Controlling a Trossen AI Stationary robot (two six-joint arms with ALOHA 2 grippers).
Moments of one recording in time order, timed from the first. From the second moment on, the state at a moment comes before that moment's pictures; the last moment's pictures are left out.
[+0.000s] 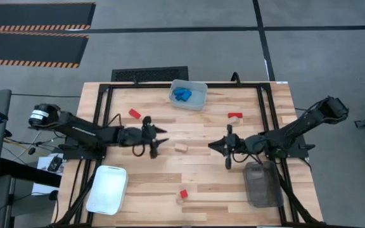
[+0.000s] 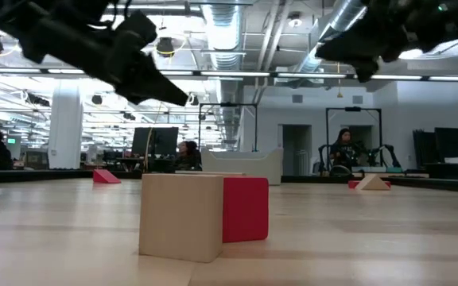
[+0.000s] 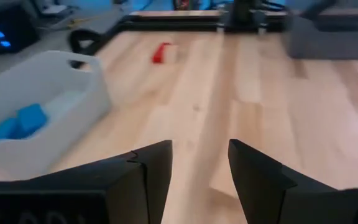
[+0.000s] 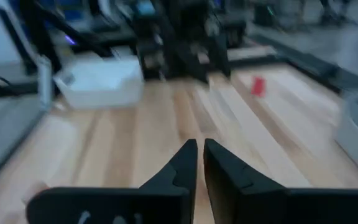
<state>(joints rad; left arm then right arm) -0.13 1.28 0.43 0.46 -0.36 -0.08 0.35 1.16 0.41 0.59 0.44 0.17</state>
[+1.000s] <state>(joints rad) -0.38 1.30 0.42 0.31 -0.67 -0.33 0.22 1.74 0.89 0.62 0.38 0.07</state>
